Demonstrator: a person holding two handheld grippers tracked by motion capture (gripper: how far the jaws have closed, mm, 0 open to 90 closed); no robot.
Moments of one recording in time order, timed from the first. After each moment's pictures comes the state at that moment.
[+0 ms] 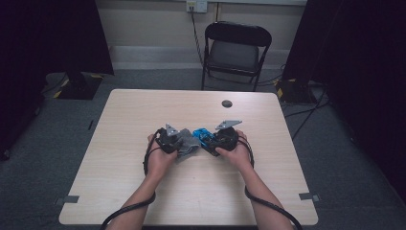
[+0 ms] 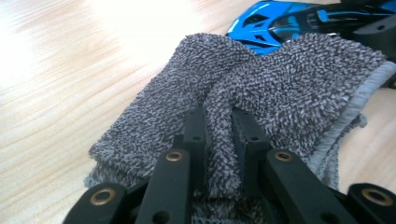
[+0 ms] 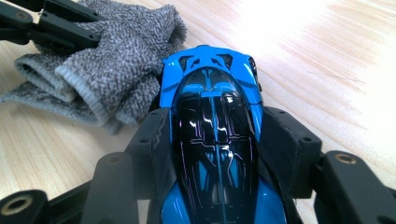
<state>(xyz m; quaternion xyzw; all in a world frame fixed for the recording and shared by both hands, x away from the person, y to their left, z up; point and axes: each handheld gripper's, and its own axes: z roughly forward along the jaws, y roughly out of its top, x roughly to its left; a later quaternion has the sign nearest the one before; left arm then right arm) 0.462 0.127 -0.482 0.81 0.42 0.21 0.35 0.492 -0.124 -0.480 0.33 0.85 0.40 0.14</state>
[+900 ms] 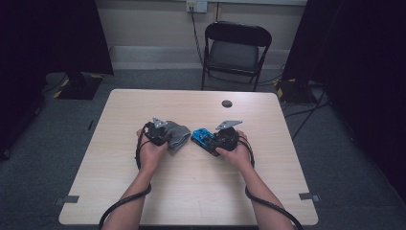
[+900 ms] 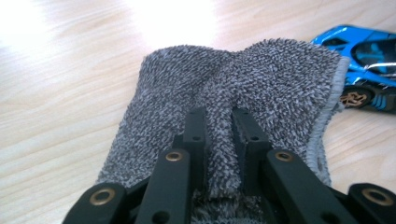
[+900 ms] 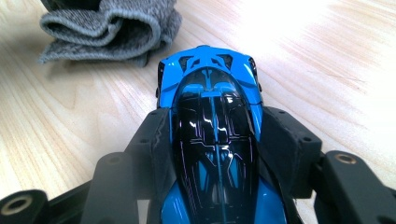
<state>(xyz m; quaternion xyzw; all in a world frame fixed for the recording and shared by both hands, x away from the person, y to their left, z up) 0.477 0.163 -0.475 0.77 0.47 0.23 0.36 0.492 -0.125 -0.480 0.33 0.85 0.40 0.14</state>
